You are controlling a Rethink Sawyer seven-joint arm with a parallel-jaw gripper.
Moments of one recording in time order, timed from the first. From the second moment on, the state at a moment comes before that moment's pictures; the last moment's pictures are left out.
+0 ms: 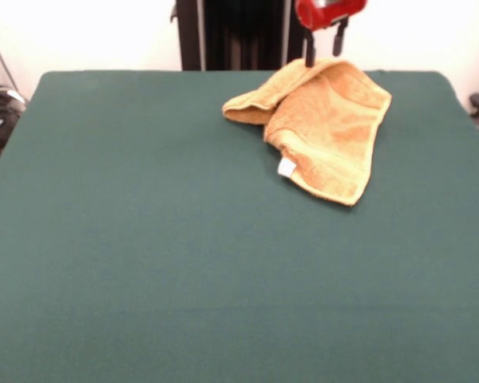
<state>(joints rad) -0.23 -0.76 0.25 2.15 -0.48 0.34 1.57</state>
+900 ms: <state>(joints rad) -0.26 -0.78 0.26 2.15 -0.46 0.35 1.57</state>
